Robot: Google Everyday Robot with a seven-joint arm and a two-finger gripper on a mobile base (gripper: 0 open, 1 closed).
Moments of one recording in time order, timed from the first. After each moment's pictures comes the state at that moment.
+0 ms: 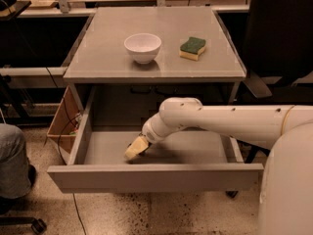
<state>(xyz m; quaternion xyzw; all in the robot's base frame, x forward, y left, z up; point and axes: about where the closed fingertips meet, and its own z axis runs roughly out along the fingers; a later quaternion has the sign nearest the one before) 0.618 0.052 0.593 -0.45 0.84 0.18 0.25</state>
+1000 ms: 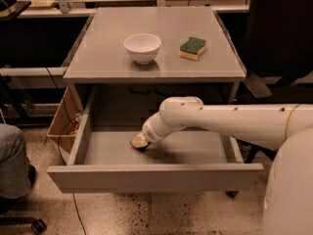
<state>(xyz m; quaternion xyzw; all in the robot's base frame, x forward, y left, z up) 0.615 0.052 0.601 -0.44 0.84 0.18 0.25</state>
